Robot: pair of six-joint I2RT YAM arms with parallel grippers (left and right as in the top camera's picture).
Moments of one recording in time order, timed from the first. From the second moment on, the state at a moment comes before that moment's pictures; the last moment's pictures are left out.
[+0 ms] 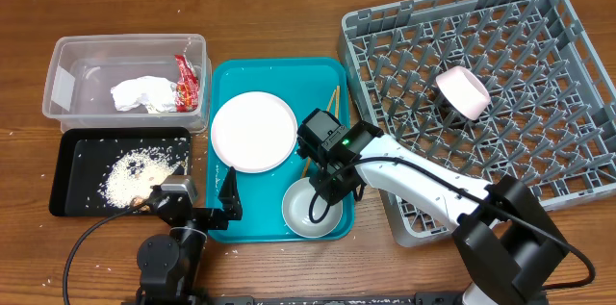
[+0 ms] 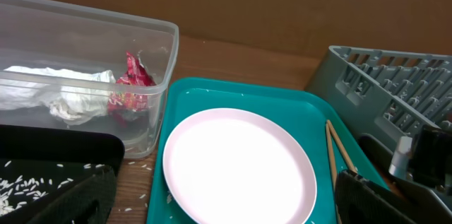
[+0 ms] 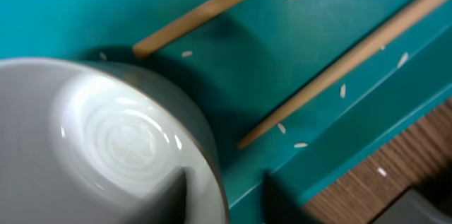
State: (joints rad) left arm -0.04 0.02 0.08 -0.24 0.09 -0.23; right arm 0.78 1.81 1.19 -0.85 -0.09 0.06
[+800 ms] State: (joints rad) left arm -0.04 0.02 0.08 -0.24 0.09 -0.23; right arm 0.68 1.57 1.48 -0.96 1.02 0.52
